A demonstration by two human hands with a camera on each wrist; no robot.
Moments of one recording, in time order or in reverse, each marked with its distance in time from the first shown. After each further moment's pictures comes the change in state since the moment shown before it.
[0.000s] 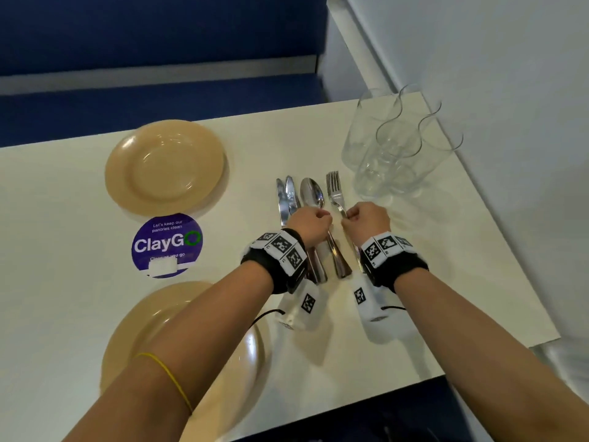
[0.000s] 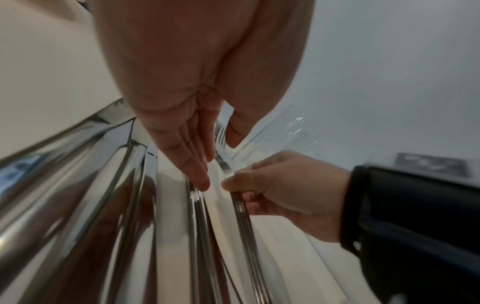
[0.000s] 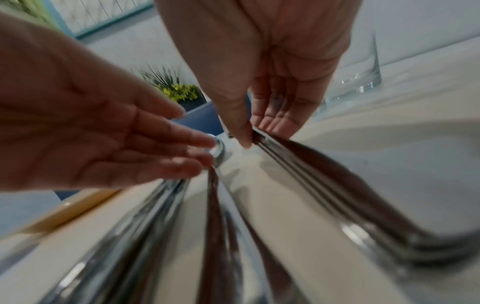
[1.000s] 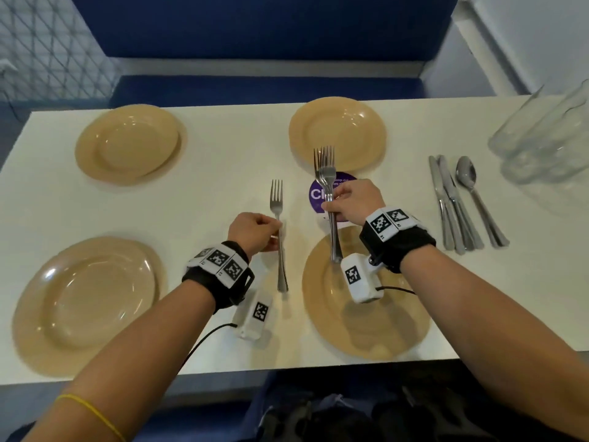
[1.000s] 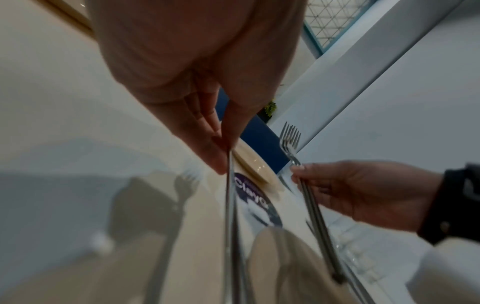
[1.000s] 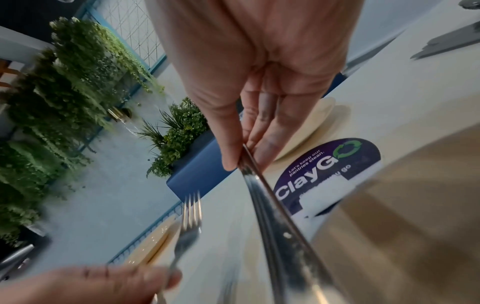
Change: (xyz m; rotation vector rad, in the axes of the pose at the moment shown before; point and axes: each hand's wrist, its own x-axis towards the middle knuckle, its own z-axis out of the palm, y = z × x) left_hand -0.202 -0.223 -0.267 -0.307 0.446 -0.147; right_hand -0.179 -0.244 0.139 0.369 -0.299 -0.203
